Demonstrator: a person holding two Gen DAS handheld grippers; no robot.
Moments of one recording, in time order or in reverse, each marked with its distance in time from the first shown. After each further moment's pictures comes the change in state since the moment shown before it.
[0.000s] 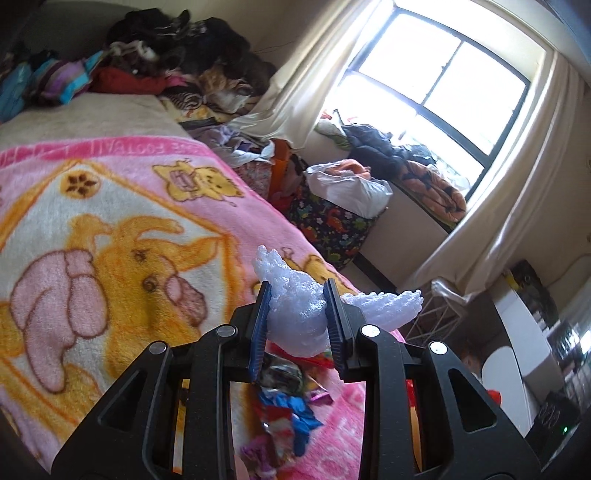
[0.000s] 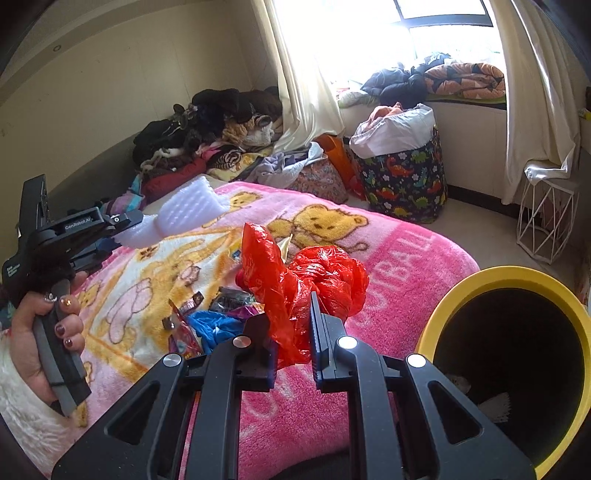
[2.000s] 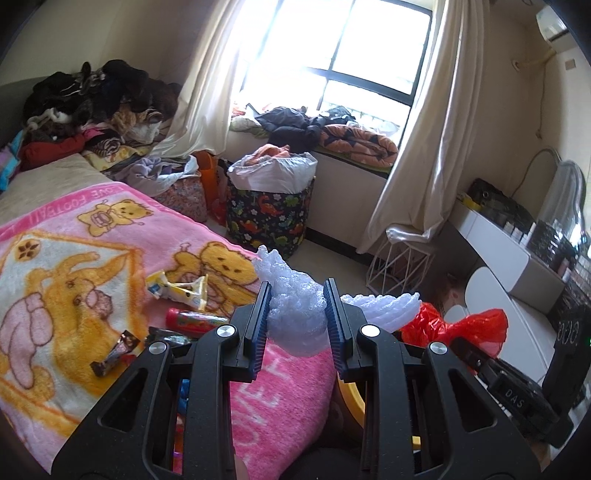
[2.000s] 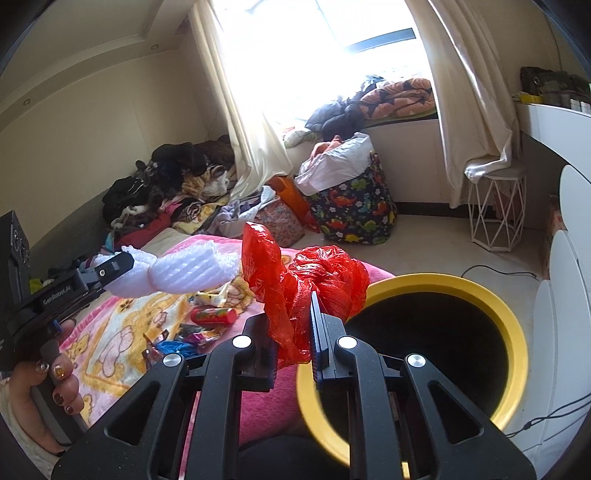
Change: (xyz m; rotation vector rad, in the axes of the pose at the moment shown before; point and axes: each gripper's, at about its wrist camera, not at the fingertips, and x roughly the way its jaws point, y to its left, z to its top) left arm -0.024 -0.151 -0.070 0.344 0.026 -0.125; right arm -0.107 -0.063 -0.012 0.164 -0.163 -0.133
